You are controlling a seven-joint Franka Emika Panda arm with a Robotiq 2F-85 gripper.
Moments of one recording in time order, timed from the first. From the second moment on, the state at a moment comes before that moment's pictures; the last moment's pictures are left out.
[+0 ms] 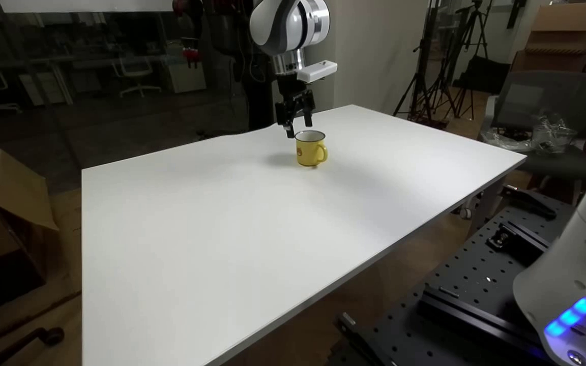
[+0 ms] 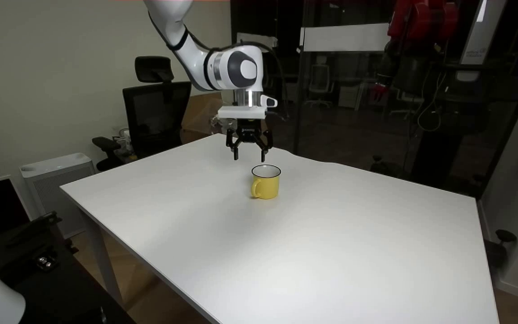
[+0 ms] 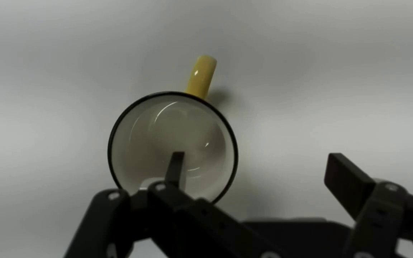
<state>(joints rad) -0.03 0.64 -0.01 -1.71 -0.12 2.25 -0.28</state>
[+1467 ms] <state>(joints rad) -0.07 0.71 -0.01 -1.68 -0.30 2.20 -0.59</state>
